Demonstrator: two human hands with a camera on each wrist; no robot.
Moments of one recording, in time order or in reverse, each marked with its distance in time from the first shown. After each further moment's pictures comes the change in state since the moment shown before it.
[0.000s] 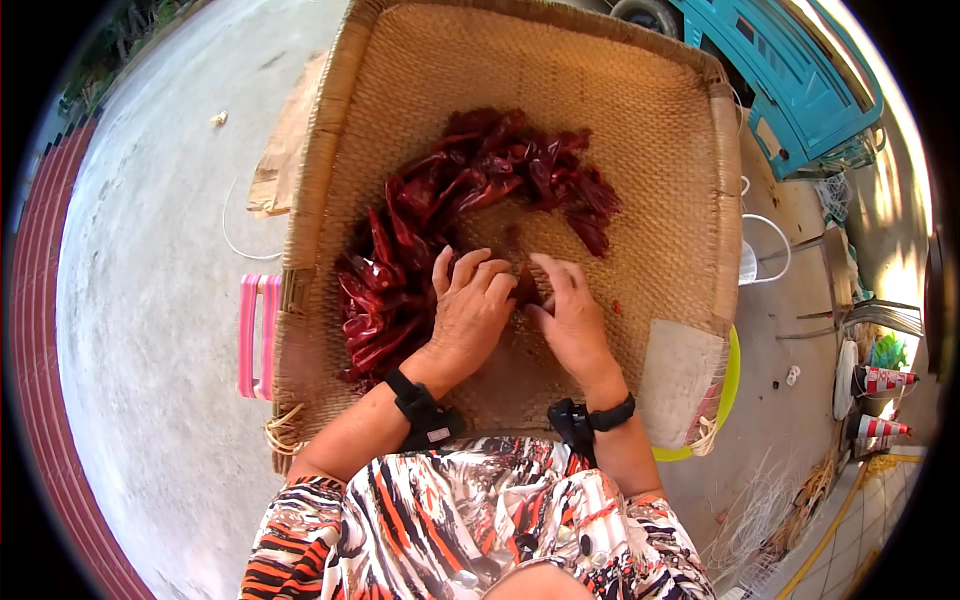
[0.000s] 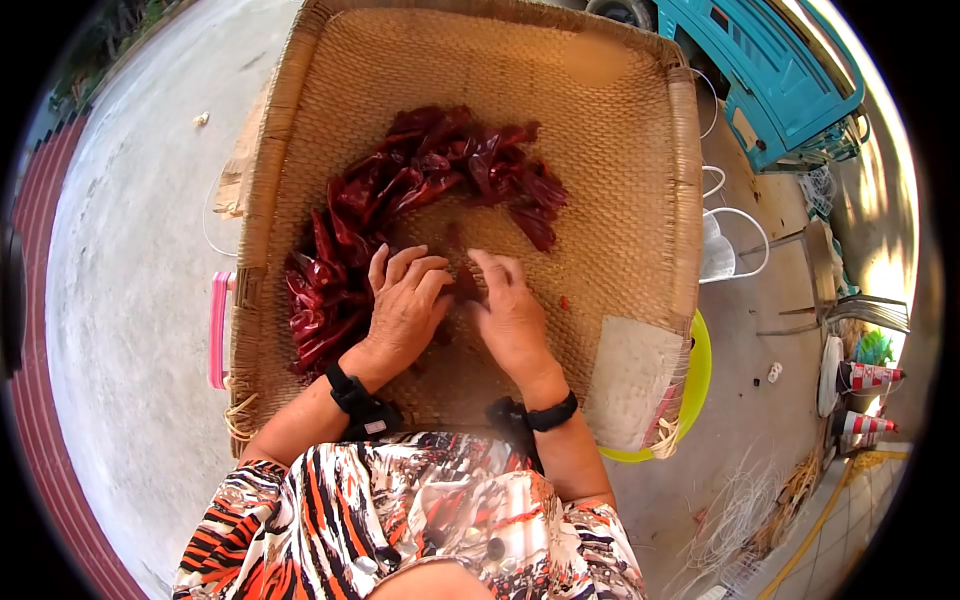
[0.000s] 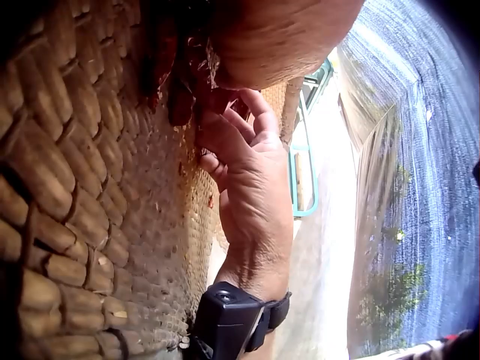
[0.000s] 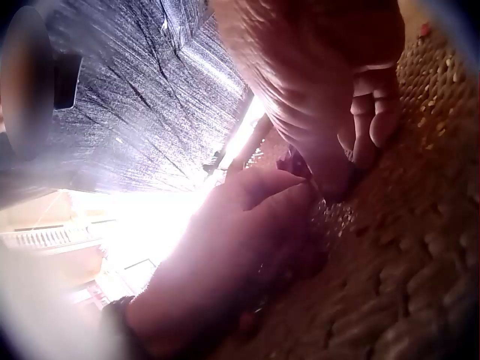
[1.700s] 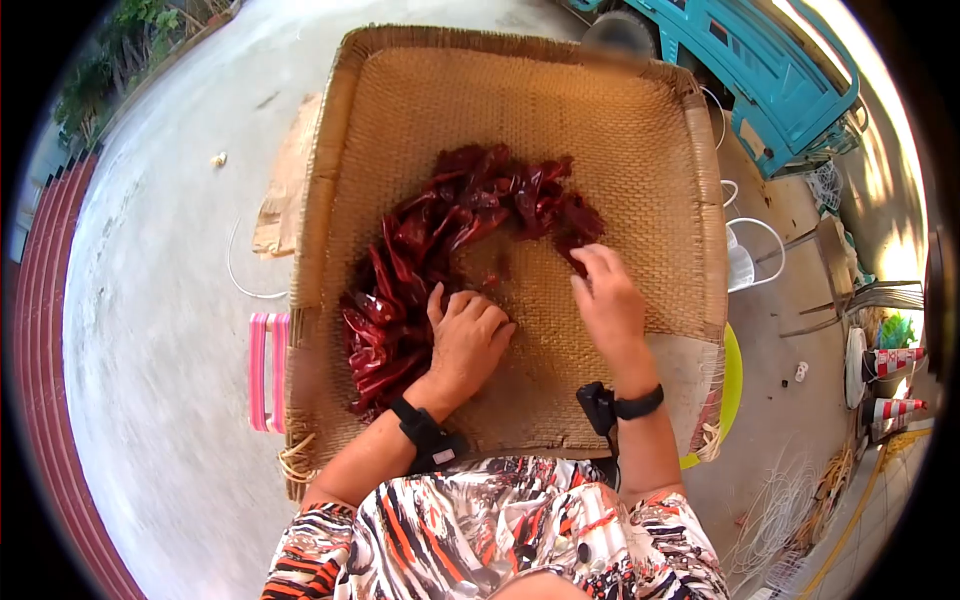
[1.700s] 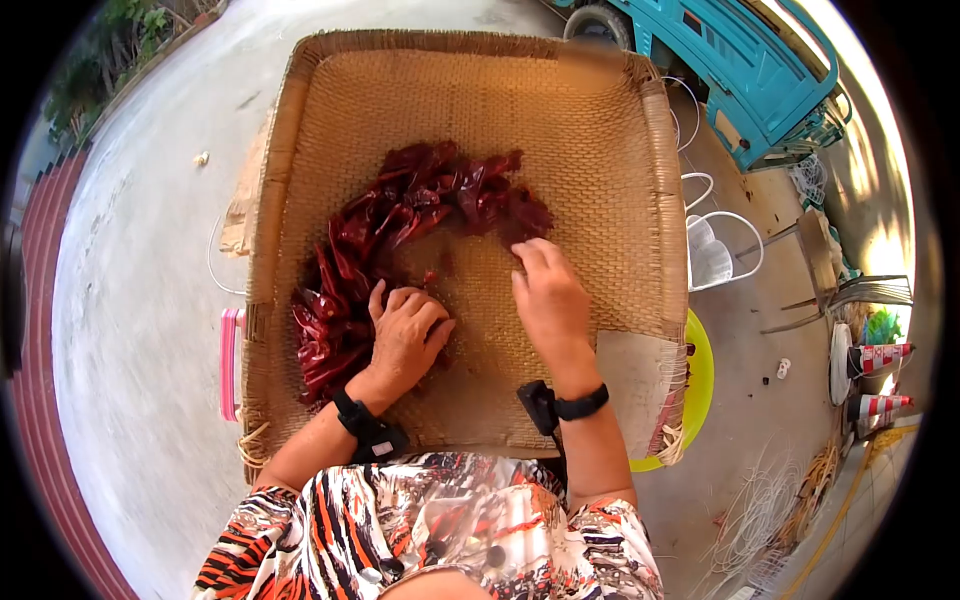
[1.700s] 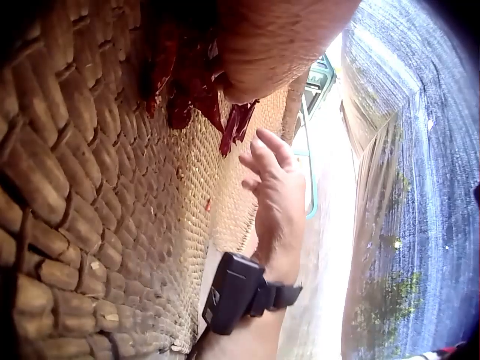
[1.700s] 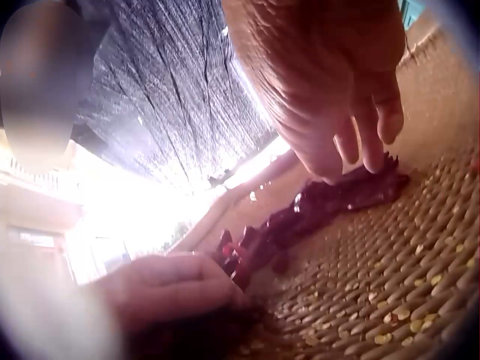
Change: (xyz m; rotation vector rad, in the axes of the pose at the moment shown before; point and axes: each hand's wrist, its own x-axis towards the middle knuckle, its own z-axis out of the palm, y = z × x) left_hand 0.003 0.002 -0.005 -0.127 0.011 -0.026; right_hand 0.032 0.012 -0.048 -0.411 0.279 -0.176
